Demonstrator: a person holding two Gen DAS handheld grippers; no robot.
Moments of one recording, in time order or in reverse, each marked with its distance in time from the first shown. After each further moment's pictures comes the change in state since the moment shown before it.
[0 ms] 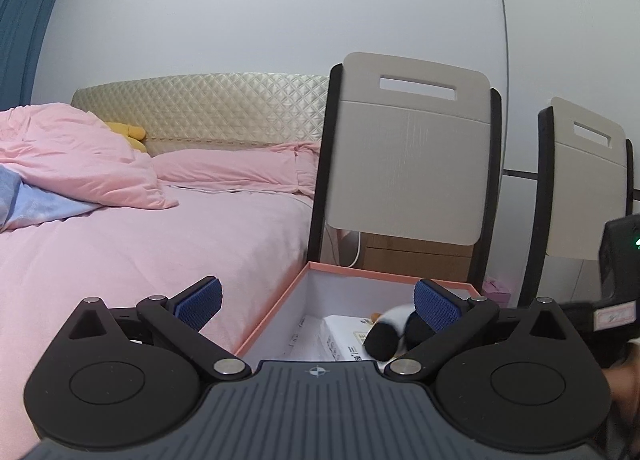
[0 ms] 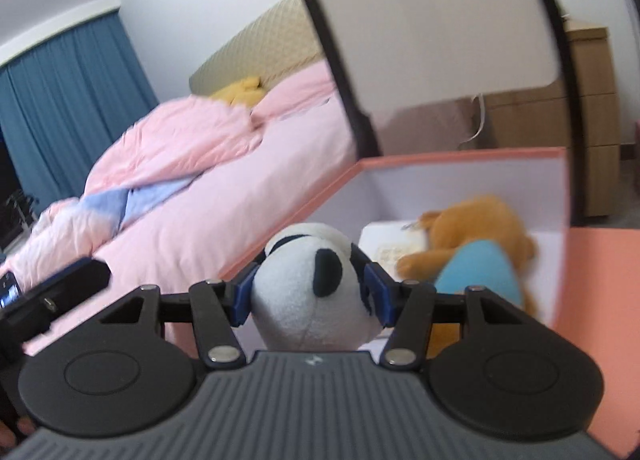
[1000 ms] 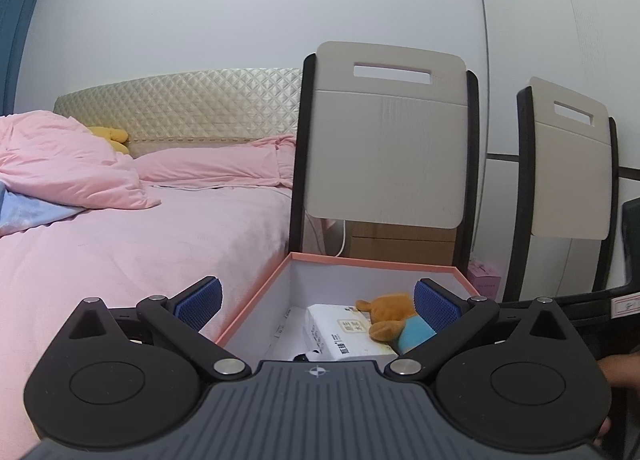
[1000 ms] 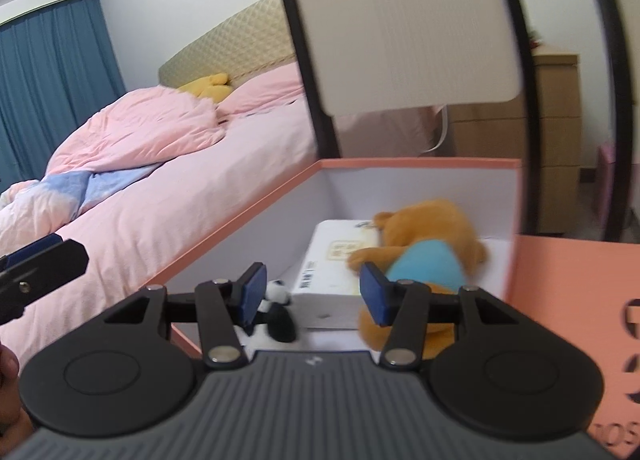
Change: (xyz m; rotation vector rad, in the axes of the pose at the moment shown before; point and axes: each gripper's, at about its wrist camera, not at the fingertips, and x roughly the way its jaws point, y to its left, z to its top) left arm -0.003 -0.013 -0.009 0.064 0.018 -0.057; right arm -0.040 -0.006 -0.011 -0.062 -0.059 -0.174
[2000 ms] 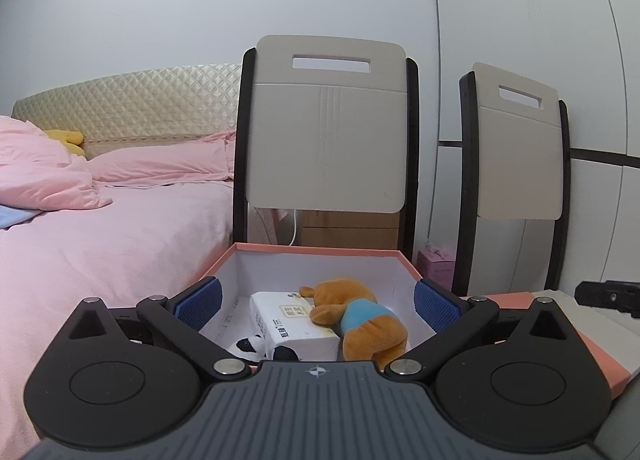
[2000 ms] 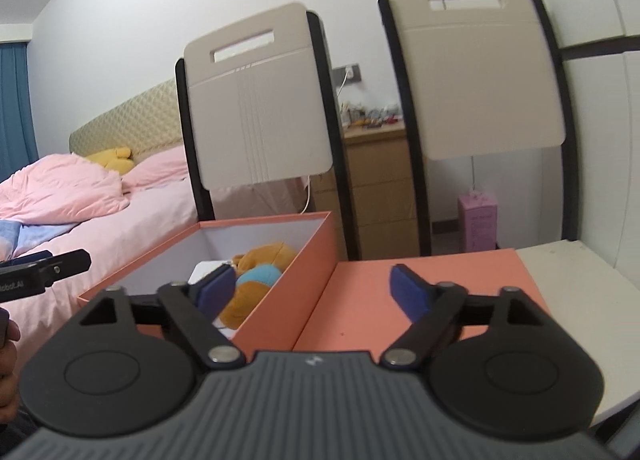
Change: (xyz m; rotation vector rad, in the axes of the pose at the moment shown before) left arm -0.012 -0.031 -0.010 0.040 0.019 -0.127; right arm -0.175 -0.029 -0.072 0.027 -0.266 -0.336
